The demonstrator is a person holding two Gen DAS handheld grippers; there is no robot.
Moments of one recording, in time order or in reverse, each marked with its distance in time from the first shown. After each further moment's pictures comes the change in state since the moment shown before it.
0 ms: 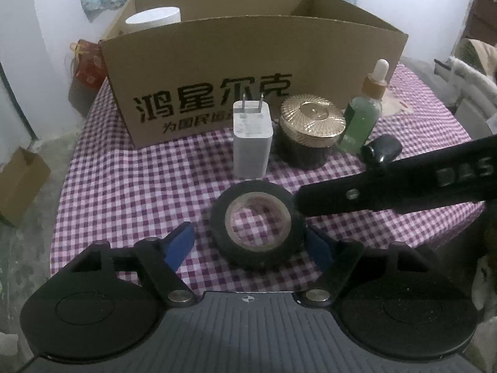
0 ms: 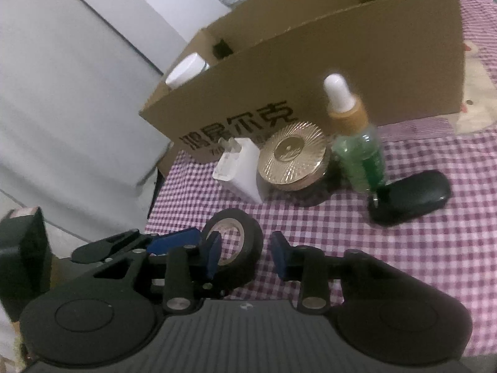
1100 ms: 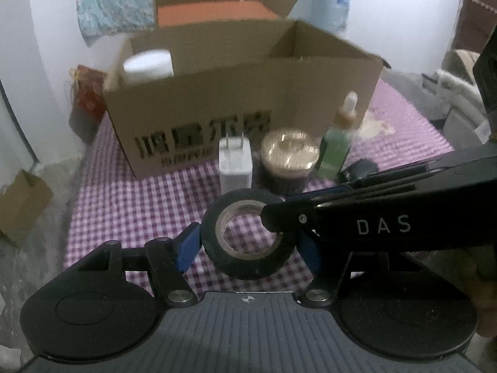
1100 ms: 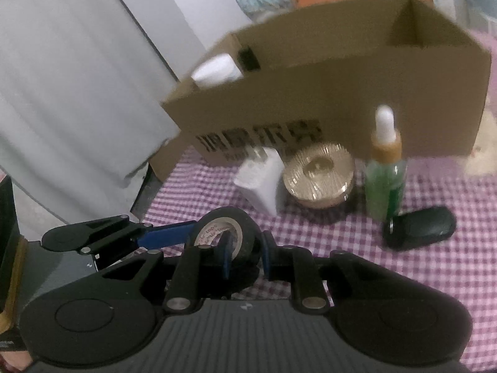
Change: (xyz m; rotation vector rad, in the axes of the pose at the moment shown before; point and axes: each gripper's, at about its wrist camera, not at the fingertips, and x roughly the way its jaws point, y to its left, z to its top) left arm -0.039 -0.017 0.000 0.028 -0.110 0.004; right arm -0.014 0.039 -0.006 -0.165 -0.063 -0.069
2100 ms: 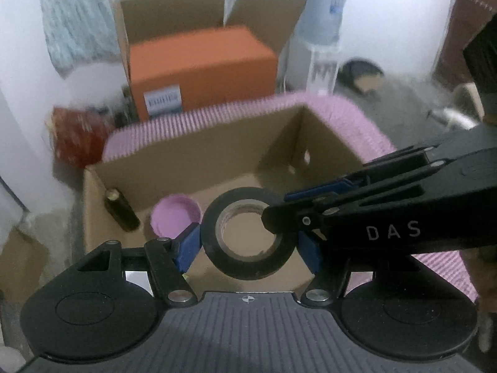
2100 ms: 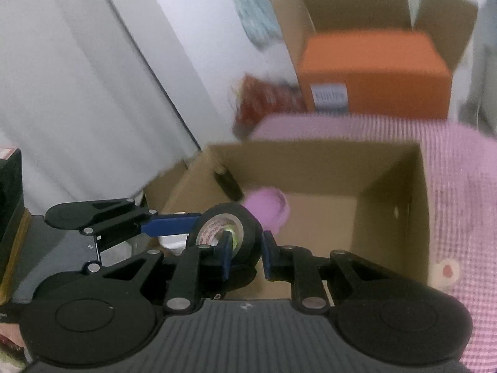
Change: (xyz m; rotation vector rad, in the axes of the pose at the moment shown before) left arm 0.065 0.006 0.192 0.063 0.073 -0.042; right arm -0.014 -0.045 0.199 -0.064 0.028 0.002
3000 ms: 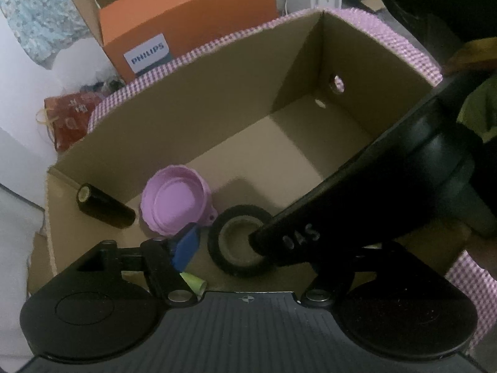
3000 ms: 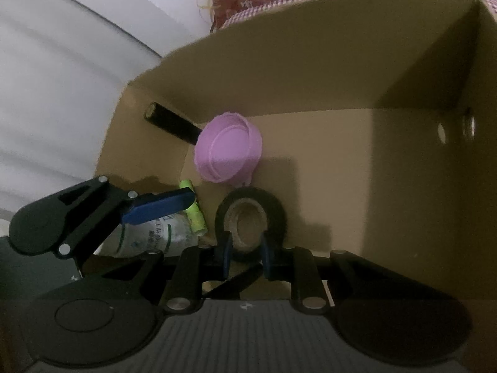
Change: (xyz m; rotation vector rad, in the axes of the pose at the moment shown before) left arm 0.073 -0.010 0.004 0.171 0.226 0.111; right arm 0.119 -0.066 0.001 0.217 0.329 0.105
